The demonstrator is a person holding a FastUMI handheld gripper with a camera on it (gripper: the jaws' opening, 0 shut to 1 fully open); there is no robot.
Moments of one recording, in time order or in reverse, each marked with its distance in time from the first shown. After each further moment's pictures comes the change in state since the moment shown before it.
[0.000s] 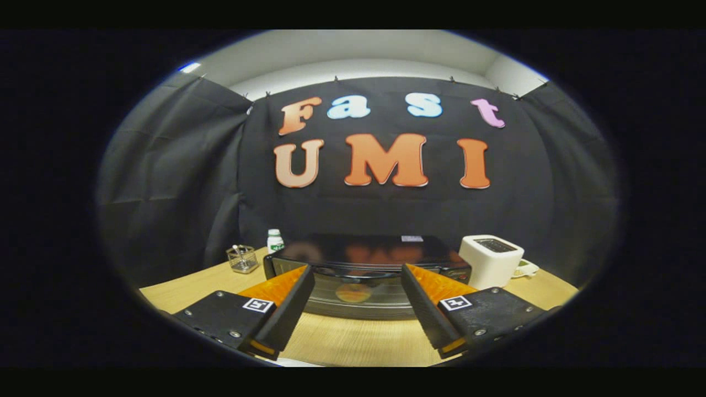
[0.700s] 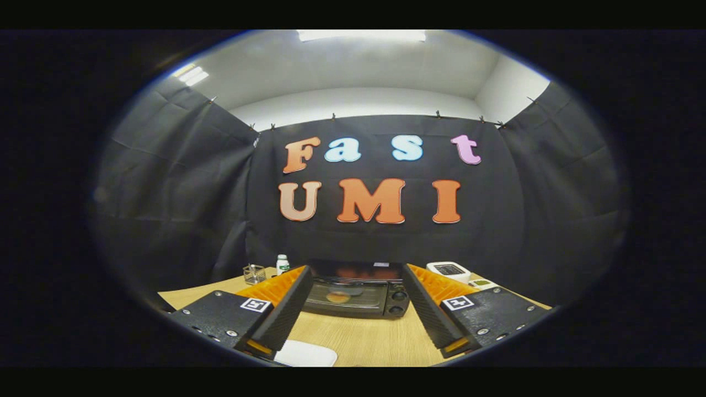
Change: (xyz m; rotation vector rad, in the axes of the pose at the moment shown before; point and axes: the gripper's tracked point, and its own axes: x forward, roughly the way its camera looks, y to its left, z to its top) arm -0.159 -0.048 0.077 -0.005 -0.154 -0.039
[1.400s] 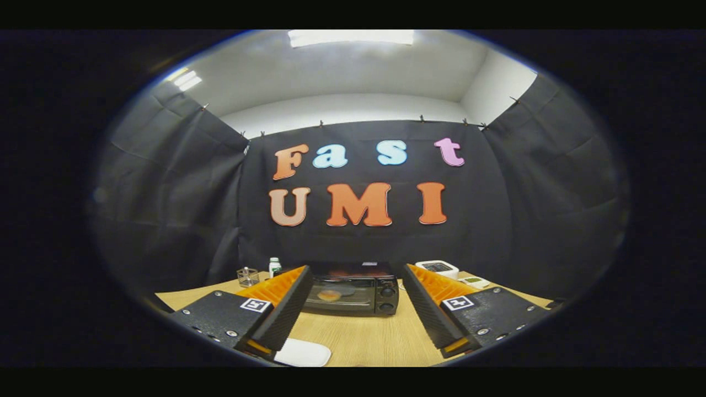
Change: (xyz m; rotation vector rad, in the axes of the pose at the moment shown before) arm -0.017 -0.017 -0.018 0.022 -0.031 -0.042
